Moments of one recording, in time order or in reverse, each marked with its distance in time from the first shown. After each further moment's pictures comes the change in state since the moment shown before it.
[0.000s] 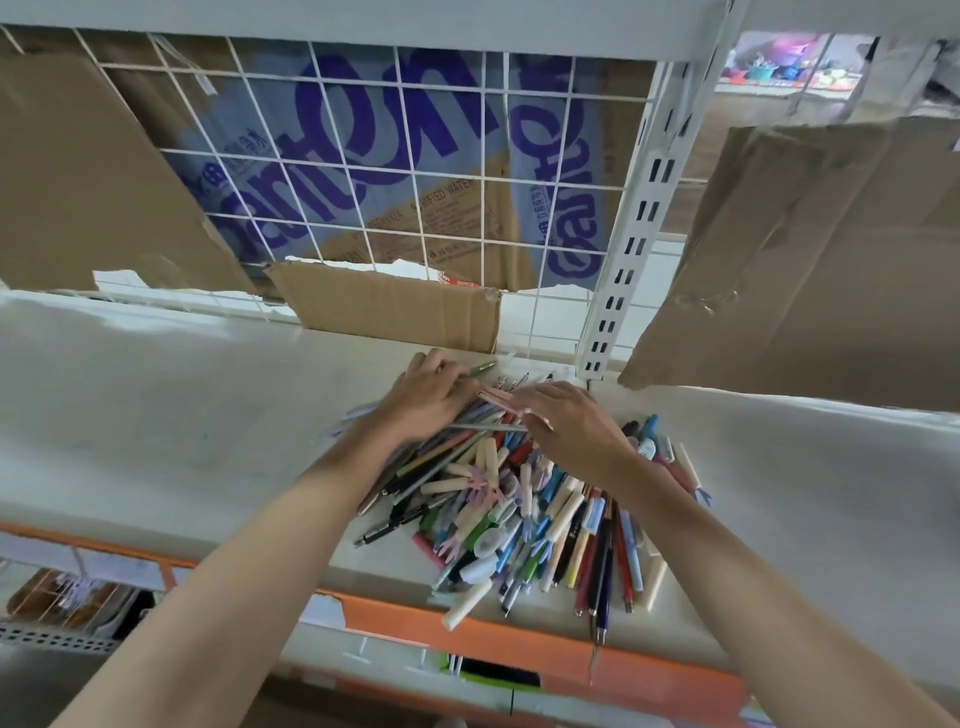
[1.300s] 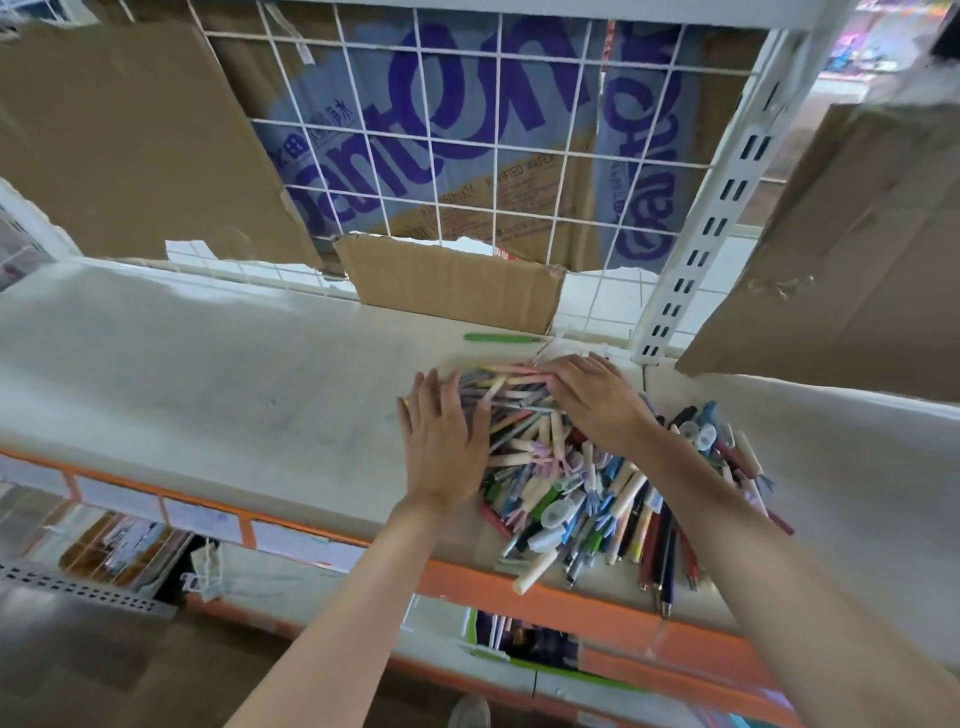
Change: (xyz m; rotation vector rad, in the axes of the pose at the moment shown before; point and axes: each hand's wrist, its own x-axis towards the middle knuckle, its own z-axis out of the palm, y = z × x) left_hand -0.098 0.008 0.029 -0.194 0.457 -0.285; right_hand 0.023 -0.016 0.020 -0.039 0.039 -0.060
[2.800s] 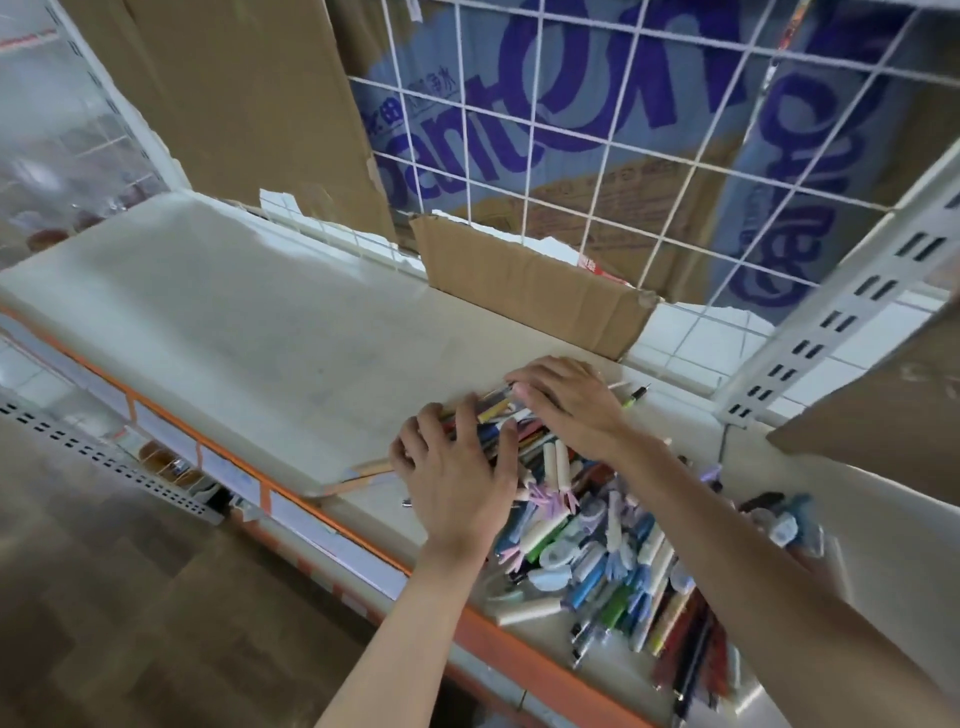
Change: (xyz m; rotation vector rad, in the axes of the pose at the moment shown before) left_hand -0.011 0.008 0.012 0.290 0.262 -0.385; right_hand 0.073 -0.019 0.045 0.140 -0.191 -0.247
